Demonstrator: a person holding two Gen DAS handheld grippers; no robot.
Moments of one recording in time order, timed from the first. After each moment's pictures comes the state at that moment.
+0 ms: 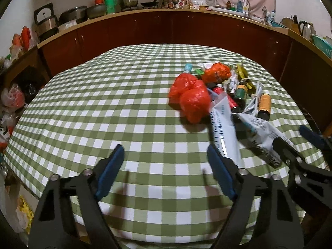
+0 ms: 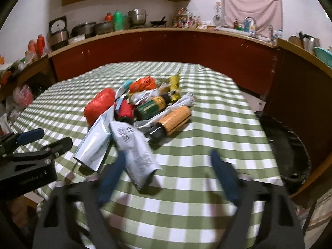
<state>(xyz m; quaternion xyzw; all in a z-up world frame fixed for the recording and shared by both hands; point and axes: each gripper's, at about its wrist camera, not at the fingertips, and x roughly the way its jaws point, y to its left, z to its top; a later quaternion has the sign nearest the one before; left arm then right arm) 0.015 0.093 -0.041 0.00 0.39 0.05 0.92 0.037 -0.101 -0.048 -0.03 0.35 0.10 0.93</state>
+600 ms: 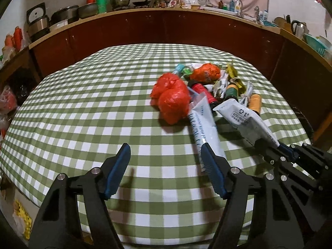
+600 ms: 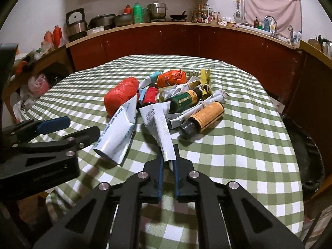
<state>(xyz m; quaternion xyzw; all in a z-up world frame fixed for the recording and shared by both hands) 0.020 0.077 -0.039 0.00 0.39 0.02 0.92 0.033 -0.083 -0.049 -0.03 0.36 0.16 0.92</state>
